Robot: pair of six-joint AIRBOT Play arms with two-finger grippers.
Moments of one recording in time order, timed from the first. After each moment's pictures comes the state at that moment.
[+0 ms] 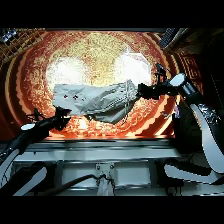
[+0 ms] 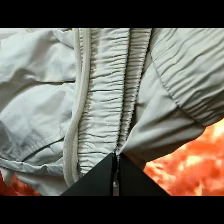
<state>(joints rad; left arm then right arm) 0.01 -1.04 0.25 0.02 -0.50 -1.29 0.05 -1.36 1.07 -0.93 1.04 1.51</state>
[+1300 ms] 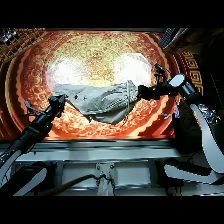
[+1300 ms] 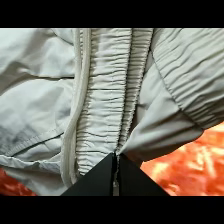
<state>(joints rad) -0.06 -1.03 0.25 -0.99 -0.53 -0.33 0.05 -1.36 1.07 -0.96 1.06 1.47</state>
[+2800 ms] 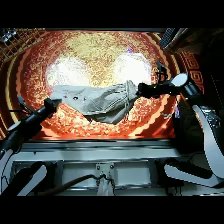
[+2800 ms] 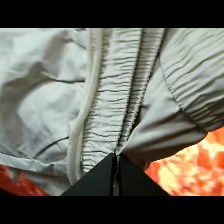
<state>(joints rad) 0.21 -0.97 0.32 -0.27 -0.68 -0.68 0.05 -1.31 1.07 -0.90 1.04 1.46</state>
